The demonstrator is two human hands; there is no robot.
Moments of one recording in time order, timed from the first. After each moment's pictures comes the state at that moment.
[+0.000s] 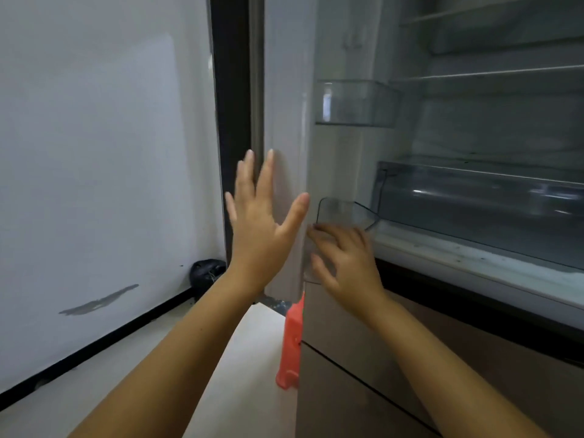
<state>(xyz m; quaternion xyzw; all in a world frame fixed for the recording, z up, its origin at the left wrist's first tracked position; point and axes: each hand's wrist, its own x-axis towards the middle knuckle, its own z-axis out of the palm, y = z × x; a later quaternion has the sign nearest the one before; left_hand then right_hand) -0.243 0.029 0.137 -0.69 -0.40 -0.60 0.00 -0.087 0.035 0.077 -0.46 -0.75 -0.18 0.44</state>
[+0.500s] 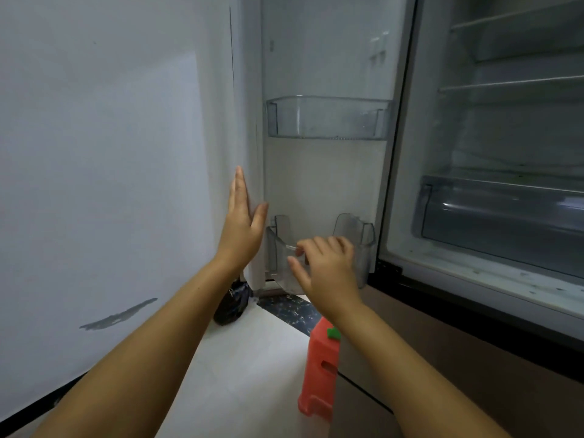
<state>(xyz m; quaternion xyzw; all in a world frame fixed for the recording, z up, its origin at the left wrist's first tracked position) -0.347 0.166 0.133 -0.69 -0.42 -0.58 -0.07 -0.194 0.118 0.079 -0.49 -0.71 -0.23 0.44</state>
